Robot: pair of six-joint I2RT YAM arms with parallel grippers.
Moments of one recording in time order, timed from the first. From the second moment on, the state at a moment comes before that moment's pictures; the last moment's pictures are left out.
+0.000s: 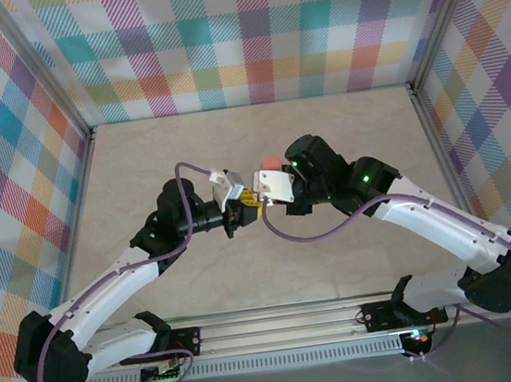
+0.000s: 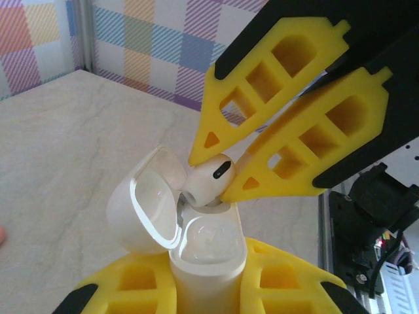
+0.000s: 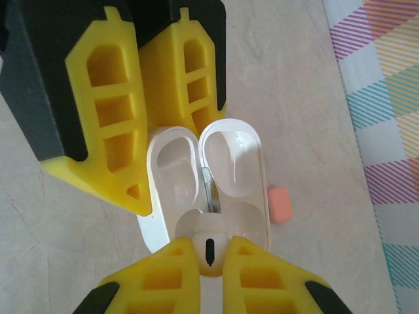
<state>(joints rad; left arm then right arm) -0.65 1.09 0.76 0.09 0.61 -0.04 0.90 1.29 1.40 -0.87 0.00 -0.69</state>
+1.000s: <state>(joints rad) -0.66 1.06 0.76 0.11 0.49 -0.08 0.90 1.16 1.34 -0.83 -0.20 -0.64</state>
